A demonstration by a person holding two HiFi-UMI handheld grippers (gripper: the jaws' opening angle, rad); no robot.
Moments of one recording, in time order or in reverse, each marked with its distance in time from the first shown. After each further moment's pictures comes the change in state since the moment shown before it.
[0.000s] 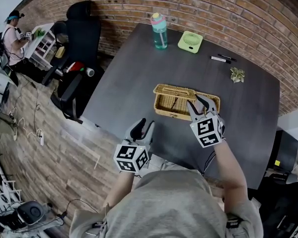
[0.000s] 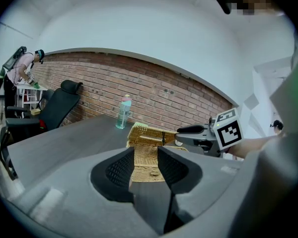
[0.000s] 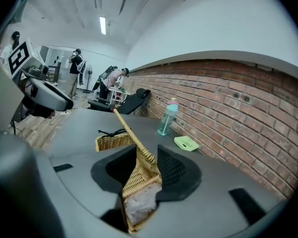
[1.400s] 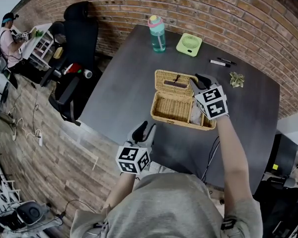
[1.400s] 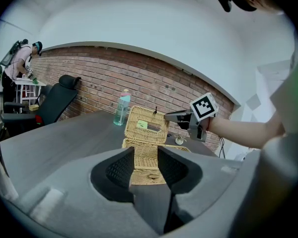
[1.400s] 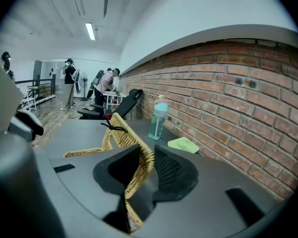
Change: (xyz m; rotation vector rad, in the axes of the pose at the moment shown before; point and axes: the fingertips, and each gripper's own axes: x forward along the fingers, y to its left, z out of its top) left arm 0.032 -0.005 -0.005 -0.022 0.034 -0.005; right arm 0.073 -0.089 0.026 0.118 0.007 0.055
